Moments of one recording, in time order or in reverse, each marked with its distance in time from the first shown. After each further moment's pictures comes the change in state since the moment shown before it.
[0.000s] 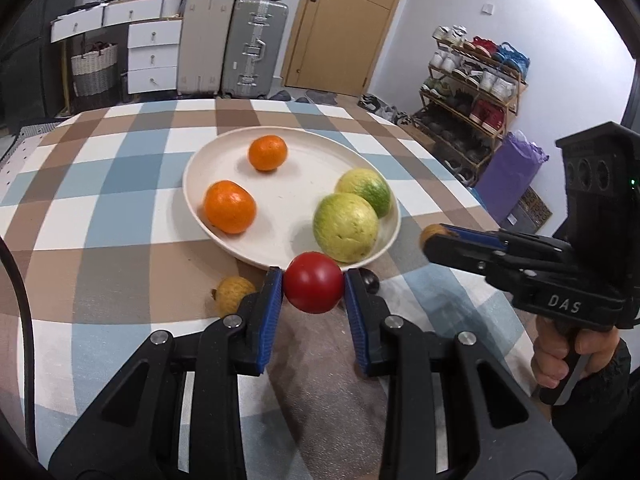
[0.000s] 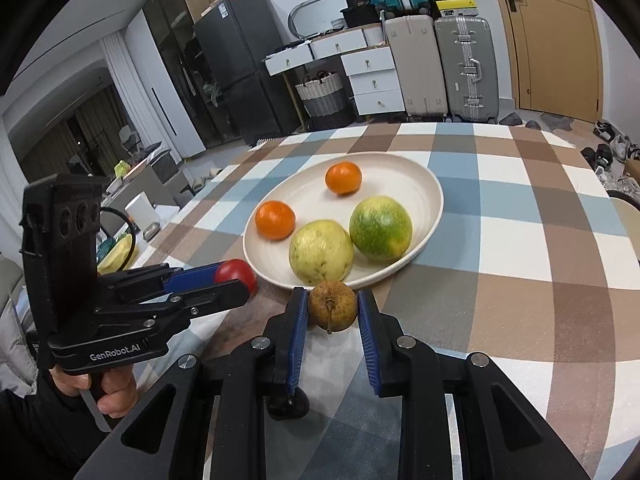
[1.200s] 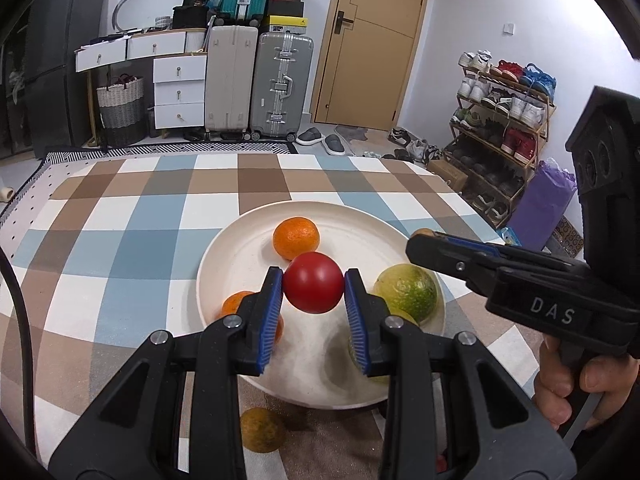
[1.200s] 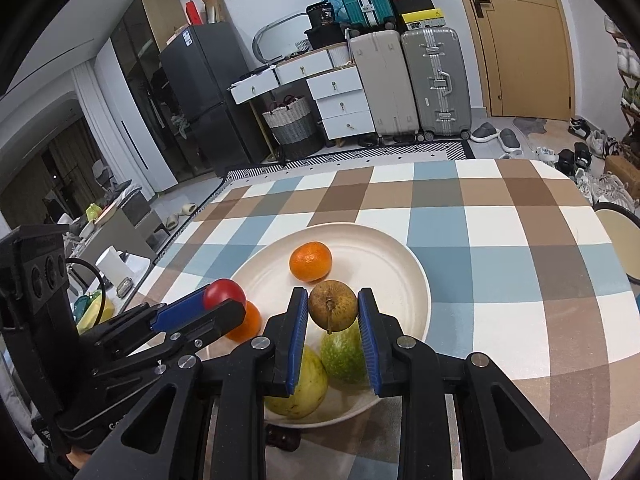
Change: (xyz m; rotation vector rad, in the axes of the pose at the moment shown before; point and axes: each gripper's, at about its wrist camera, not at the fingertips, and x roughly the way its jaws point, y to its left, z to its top) left arm 0.041 0.001 0.061 0.008 -0.126 0.122; right arm 0.042 -0.016 0.071 0.080 -0.069 -0.083
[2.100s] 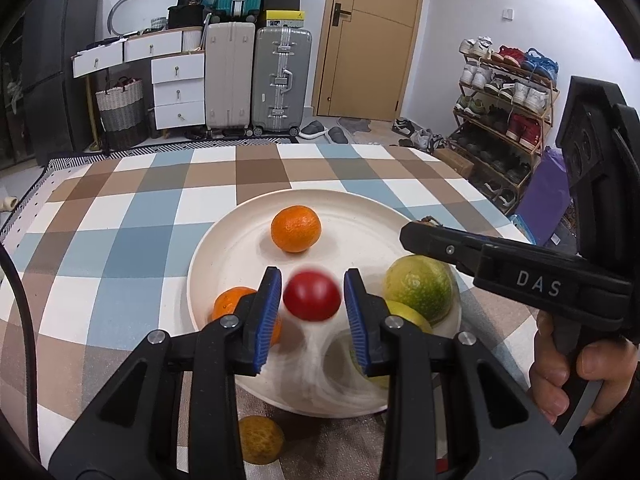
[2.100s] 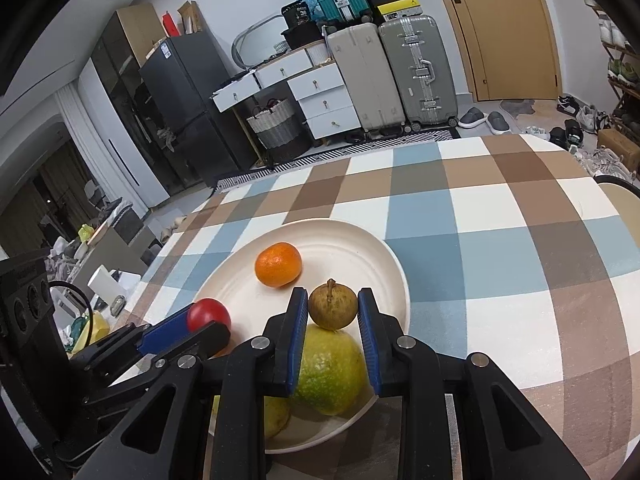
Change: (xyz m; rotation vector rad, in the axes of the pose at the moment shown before) left arm 0.022 -0.001 -0.006 0.035 0.017 0.019; right arm 0.025 -0.028 -0.003 0.085 -0.001 0.021
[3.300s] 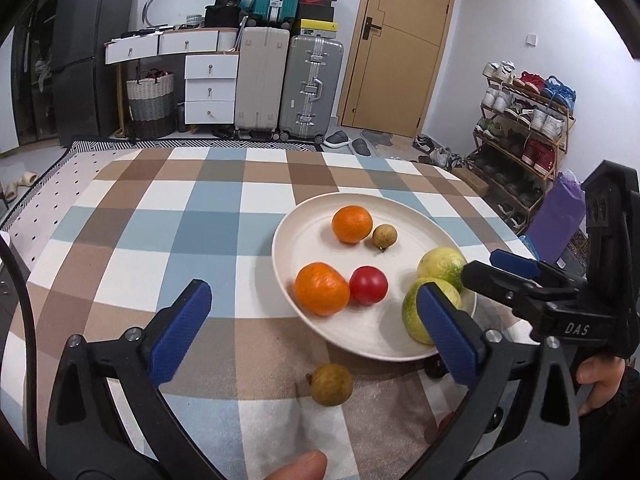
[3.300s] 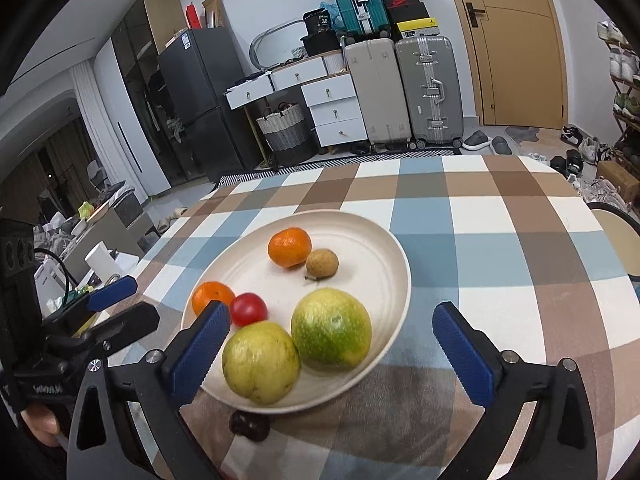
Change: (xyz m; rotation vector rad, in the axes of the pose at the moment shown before) left arm -0.063 0.044 -0.017 -0.096 -0.027 0.064; right arm -0.023 0.011 -0.025 -0.097 -0.029 -0.033
